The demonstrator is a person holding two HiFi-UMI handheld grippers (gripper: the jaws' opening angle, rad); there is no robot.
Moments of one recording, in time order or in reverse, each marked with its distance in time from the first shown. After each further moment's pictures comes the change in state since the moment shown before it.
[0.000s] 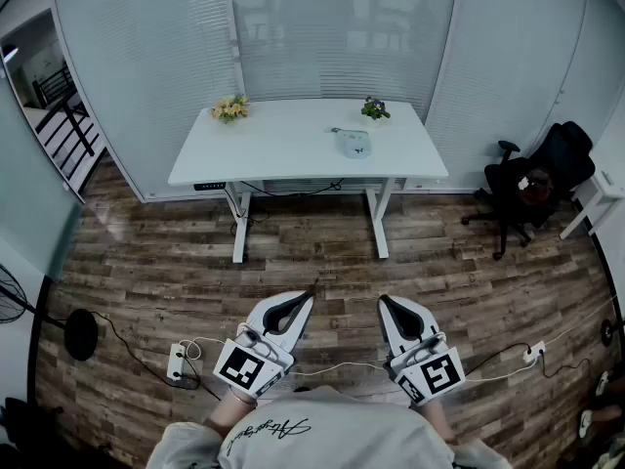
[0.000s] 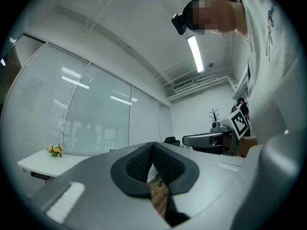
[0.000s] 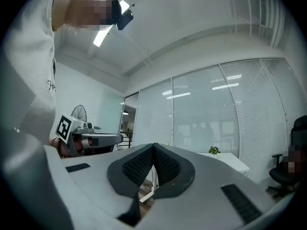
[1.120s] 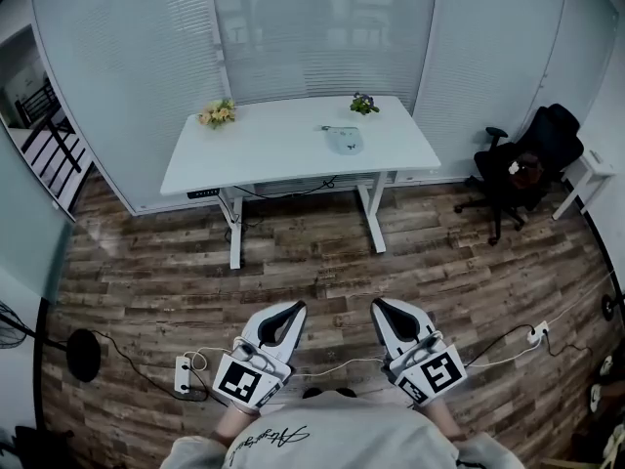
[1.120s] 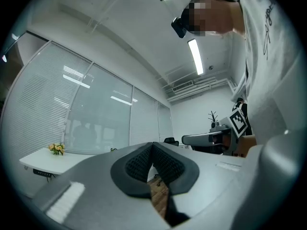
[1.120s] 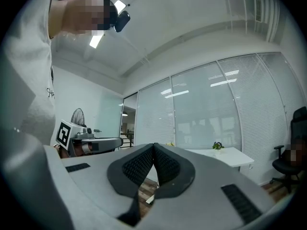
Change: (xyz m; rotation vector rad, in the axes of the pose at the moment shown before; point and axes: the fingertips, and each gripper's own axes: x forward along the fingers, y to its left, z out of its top) left arm -0.032 0.017 -0.007 -0.040 -0.025 0.006; right arm 0.015 0.034 -0.009 0.058 0.008 0.008
